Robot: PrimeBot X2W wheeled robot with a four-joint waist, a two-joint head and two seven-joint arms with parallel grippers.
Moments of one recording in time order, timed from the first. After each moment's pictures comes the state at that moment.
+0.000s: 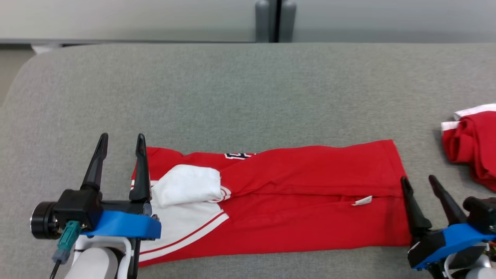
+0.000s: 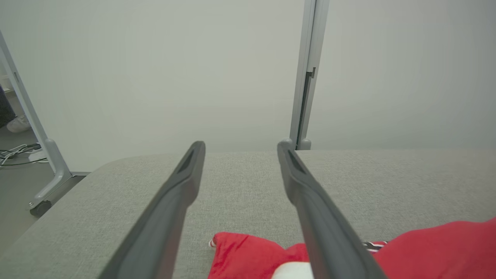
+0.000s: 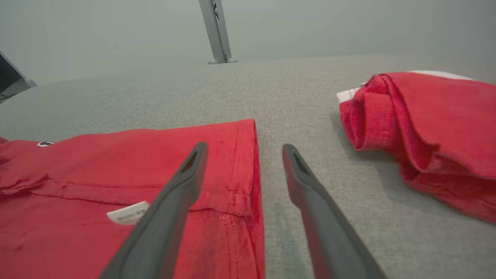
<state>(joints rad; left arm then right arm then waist) -0.16 0.34 -0.34 -0.01 -0.39 0.21 -0.20 -0.02 -0.15 -0.07 0.03 0.28 0.13 0.01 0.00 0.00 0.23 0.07</state>
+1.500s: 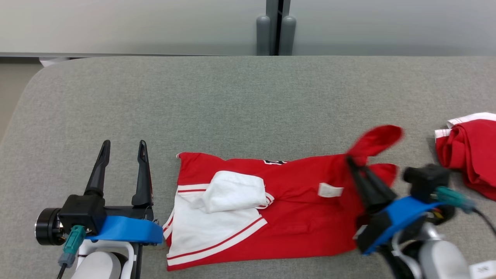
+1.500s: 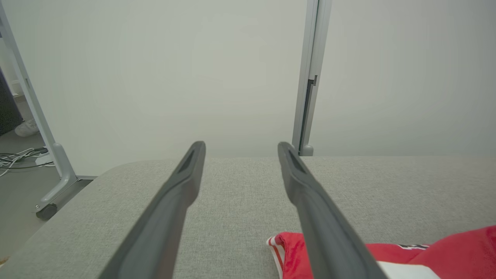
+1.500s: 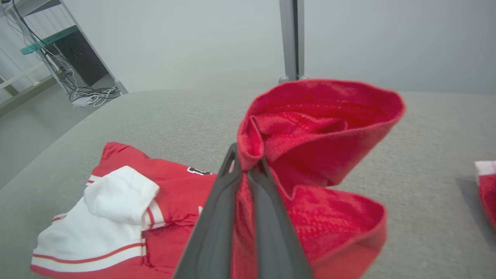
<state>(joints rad) -0.17 0.33 -0.35 0.04 -0.40 0.22 -0.23 -0.13 -0.12 0.10 -0.03 0.32 0.13 0.18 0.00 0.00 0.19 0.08</state>
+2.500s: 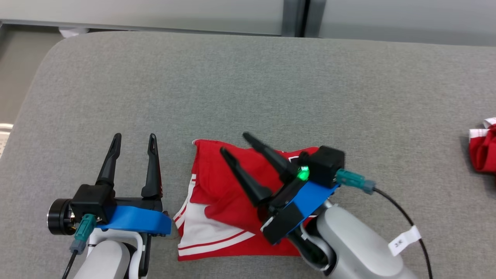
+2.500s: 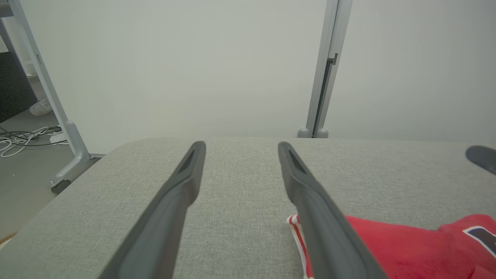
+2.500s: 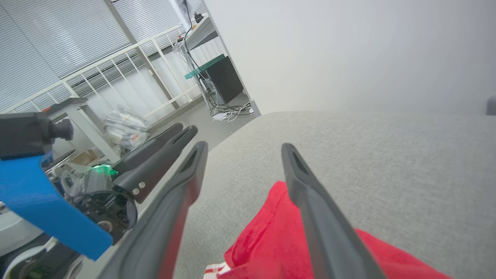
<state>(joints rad) -0.23 0.29 -0.38 0.12 -0.41 0.19 -0.25 -0.54 -0.05 0.71 0.35 0.64 0.13 -0.20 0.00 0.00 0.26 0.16</state>
